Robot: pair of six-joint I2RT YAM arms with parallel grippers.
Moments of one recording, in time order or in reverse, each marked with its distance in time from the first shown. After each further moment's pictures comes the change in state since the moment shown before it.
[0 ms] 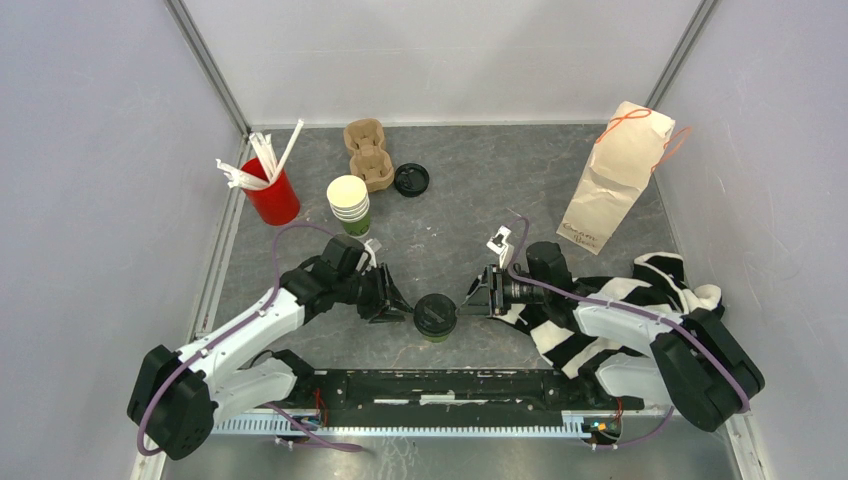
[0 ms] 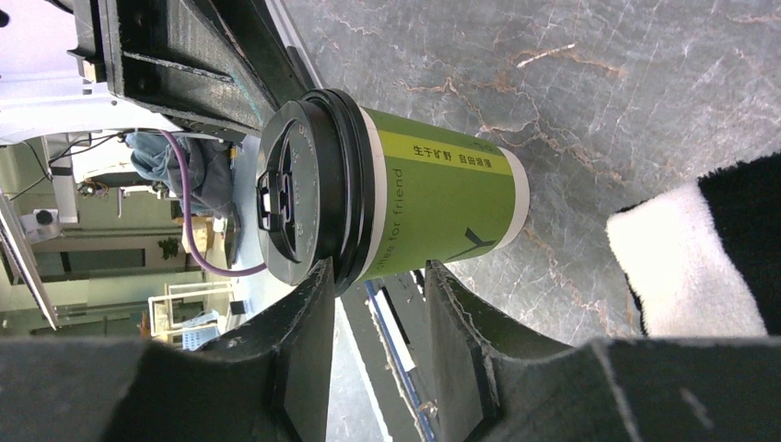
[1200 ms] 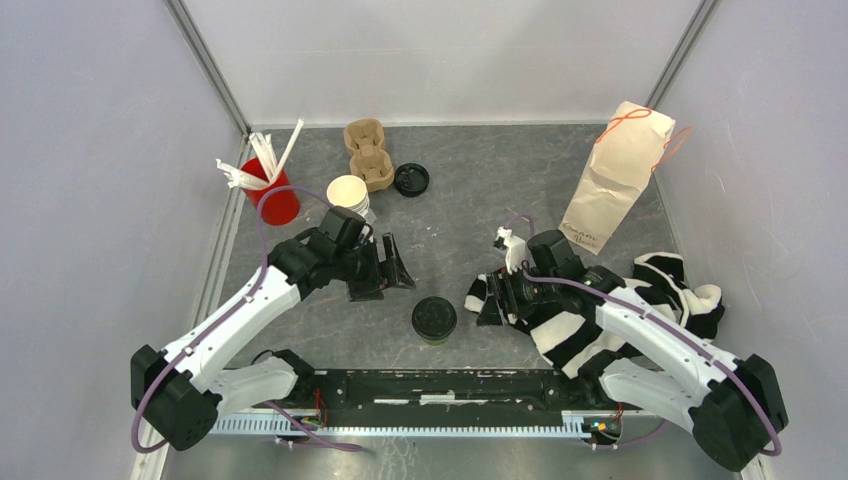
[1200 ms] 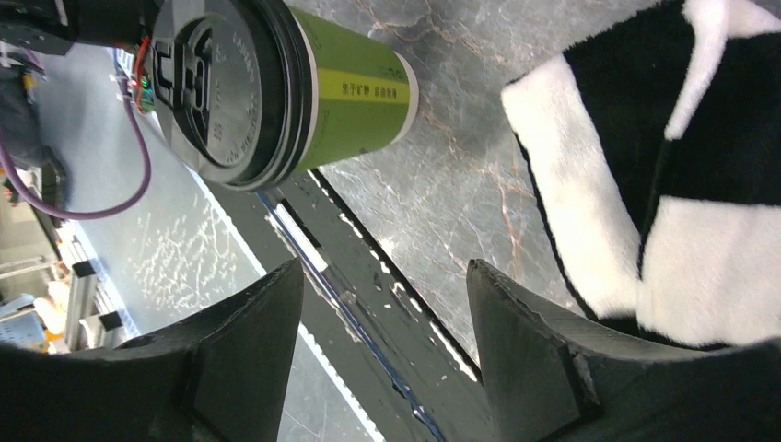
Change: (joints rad) left arm -0.005 0.026 0.328 -0.299 -0.212 0.125; right arm 0.019 -0.241 0.289 -0.842 0.217 -0.412
